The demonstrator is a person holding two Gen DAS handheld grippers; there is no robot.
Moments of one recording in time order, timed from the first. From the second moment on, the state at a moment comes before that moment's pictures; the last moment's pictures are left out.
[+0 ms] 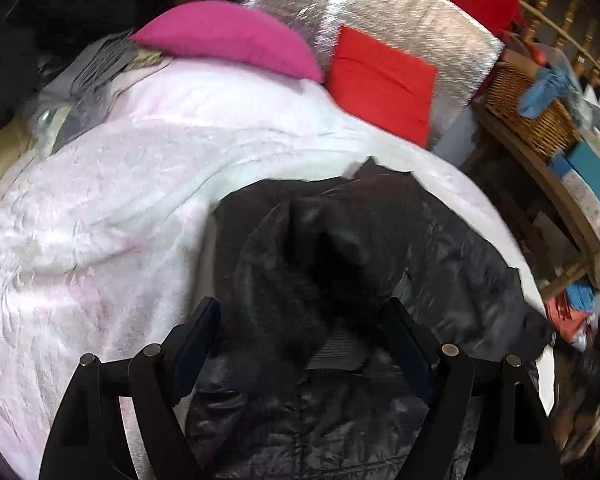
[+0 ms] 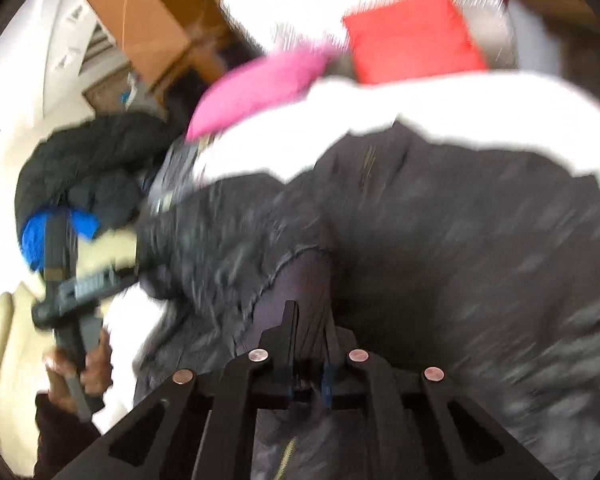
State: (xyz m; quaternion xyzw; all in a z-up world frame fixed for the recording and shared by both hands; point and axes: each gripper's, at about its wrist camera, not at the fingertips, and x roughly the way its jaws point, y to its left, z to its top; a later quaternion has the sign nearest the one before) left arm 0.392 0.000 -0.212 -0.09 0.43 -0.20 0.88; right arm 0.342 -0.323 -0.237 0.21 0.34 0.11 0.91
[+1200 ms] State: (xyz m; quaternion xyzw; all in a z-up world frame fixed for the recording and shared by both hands) left arm 0.386 -0.039 -0.221 0.02 0.44 -0.24 0.86; right arm 0.376 -0.477 -0.286 0.31 0.37 -0.05 0.87
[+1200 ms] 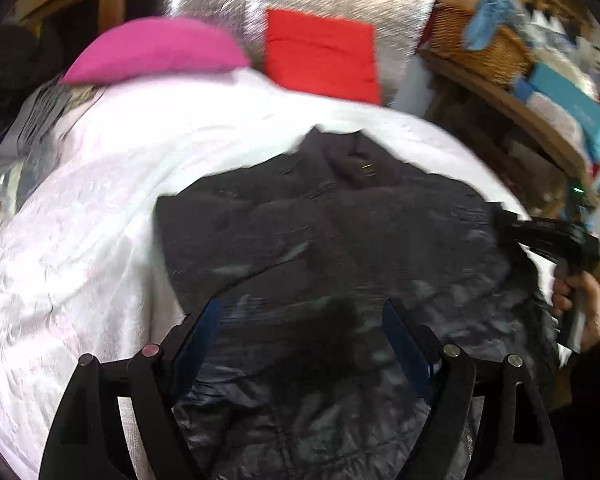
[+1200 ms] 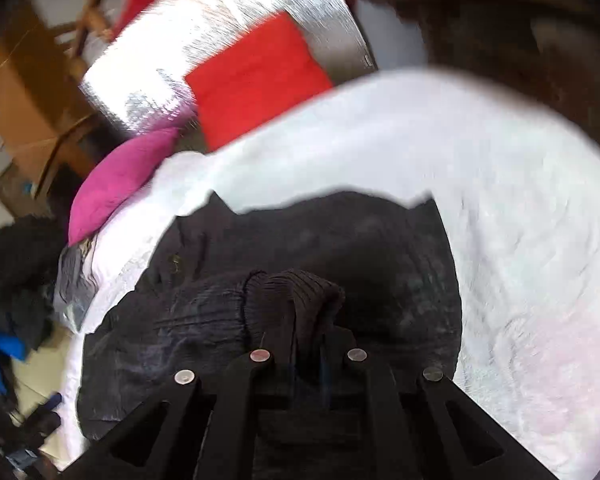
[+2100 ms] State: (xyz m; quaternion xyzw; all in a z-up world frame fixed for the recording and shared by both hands) left arm 0.390 -0.100 -0.256 0.15 0.45 -0.19 0.86; right arm 0.367 -0.474 -0.281 0.25 0.41 -0.08 0.88
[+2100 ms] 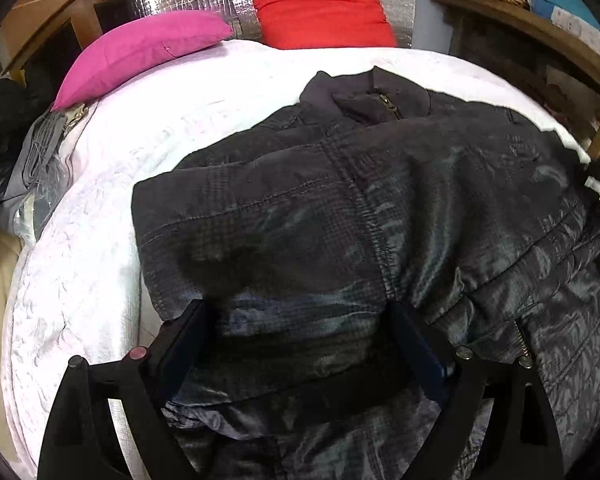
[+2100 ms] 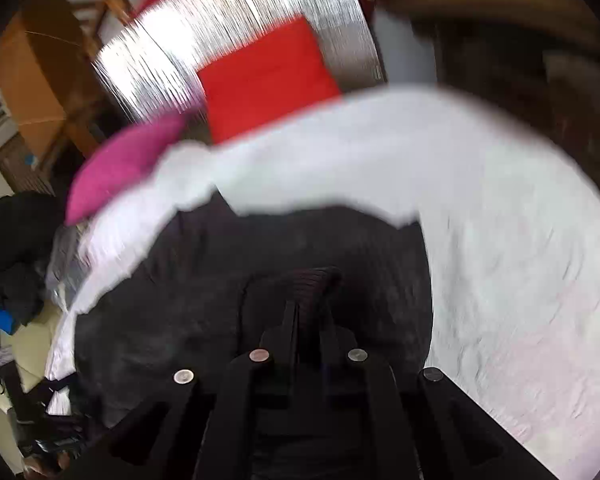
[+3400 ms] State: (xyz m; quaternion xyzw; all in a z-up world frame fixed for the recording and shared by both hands) left arm 0.414 -0.069 -0.247 0.07 0.46 -0.16 0.87; right arm 0.331 -0.476 -0.269 0.41 0.38 0.08 0.83
